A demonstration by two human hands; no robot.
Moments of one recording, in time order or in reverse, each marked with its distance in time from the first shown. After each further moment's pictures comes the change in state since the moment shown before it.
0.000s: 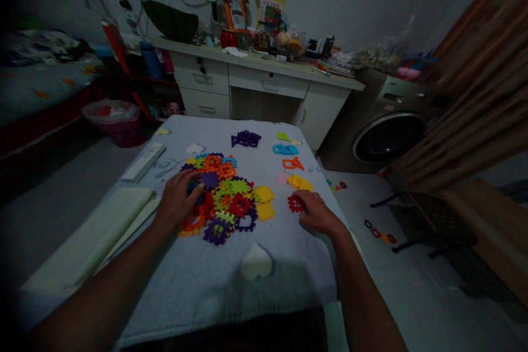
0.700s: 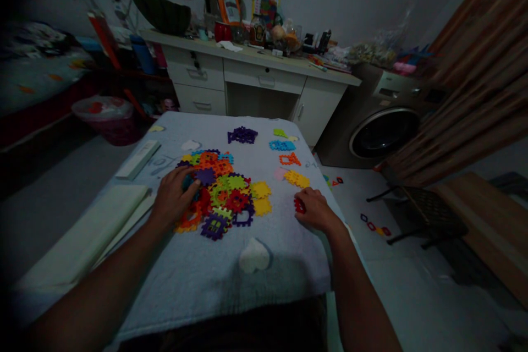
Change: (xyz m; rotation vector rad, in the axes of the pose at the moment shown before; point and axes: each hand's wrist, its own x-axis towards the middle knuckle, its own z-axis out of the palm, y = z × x) left_hand -0.001 0.002 -0.002 0.006 -0.008 -0.008; right_hand -0.009 -0.006 -0.003 -0.181 -0.023 0.110
